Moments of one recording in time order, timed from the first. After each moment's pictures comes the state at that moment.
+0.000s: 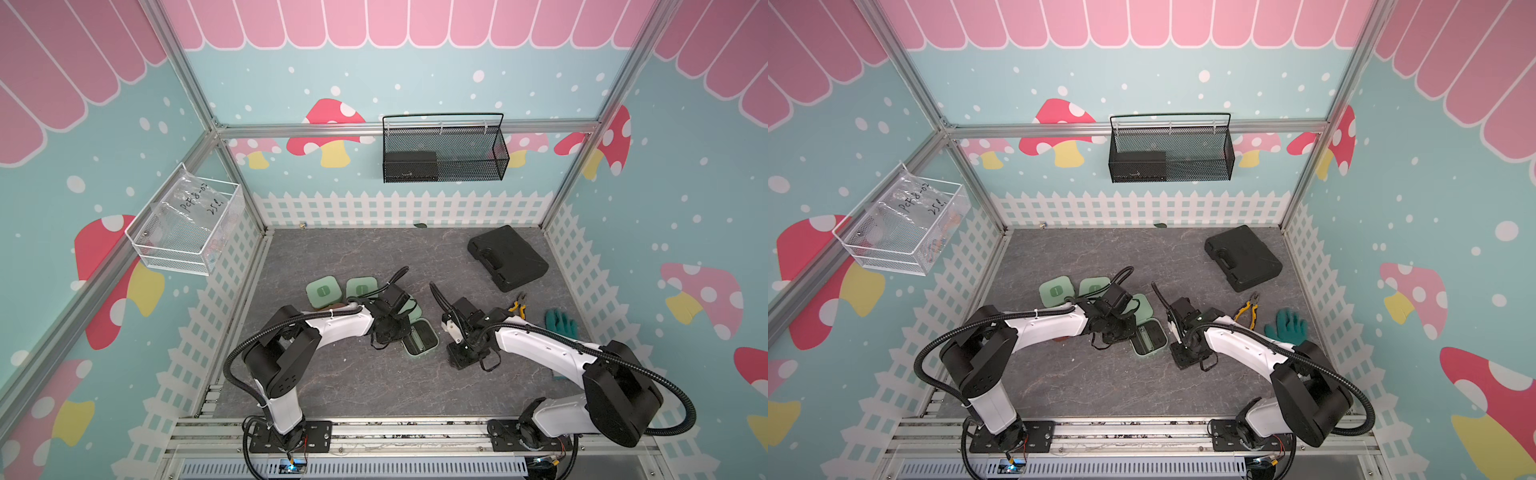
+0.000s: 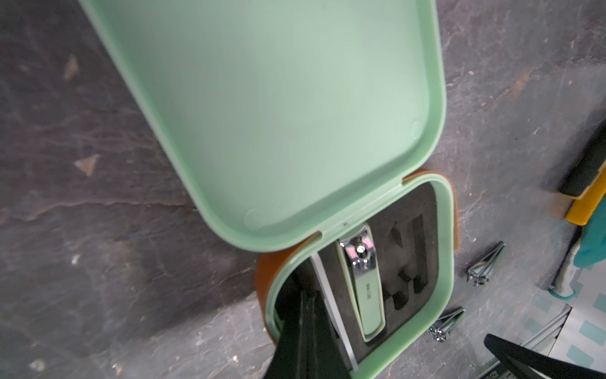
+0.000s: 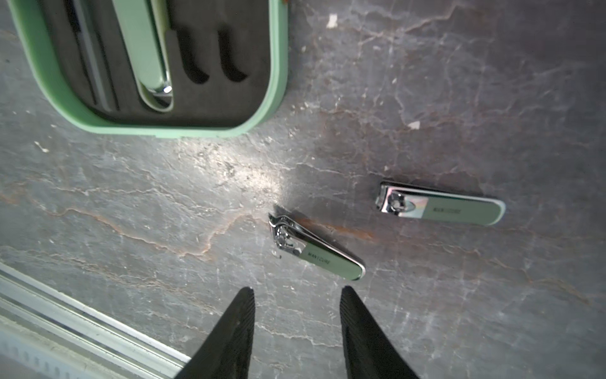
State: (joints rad) left arm -0.73 1.78 1.04 -0.39 0.19 -0.91; right arm 0.66 1.40 0.81 -0.83 -0.10 0.22
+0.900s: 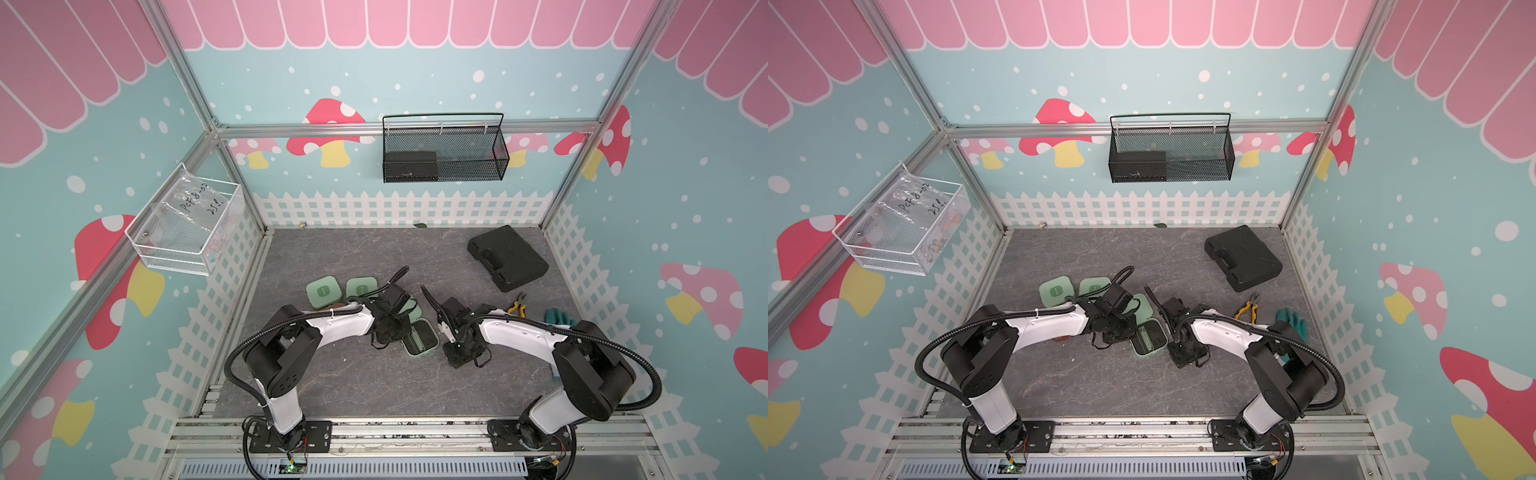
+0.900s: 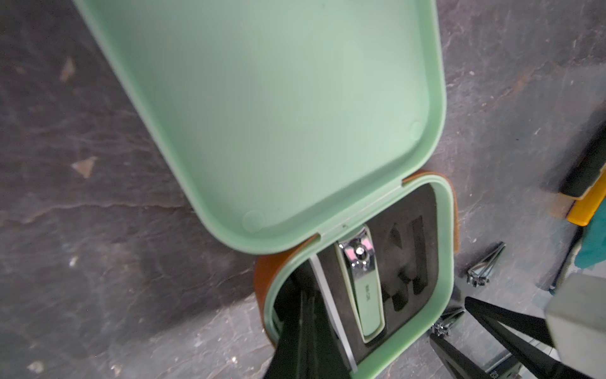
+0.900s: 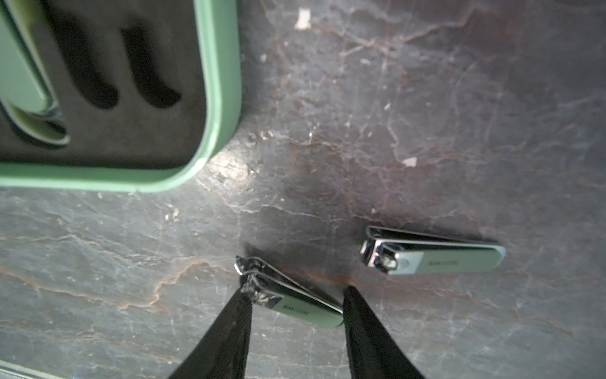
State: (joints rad) left arm -0.73 1.79 1.05 -0.40 0.19 -0.91; right arm 0.68 1.56 0.85 -0.80 -0.03 0.20
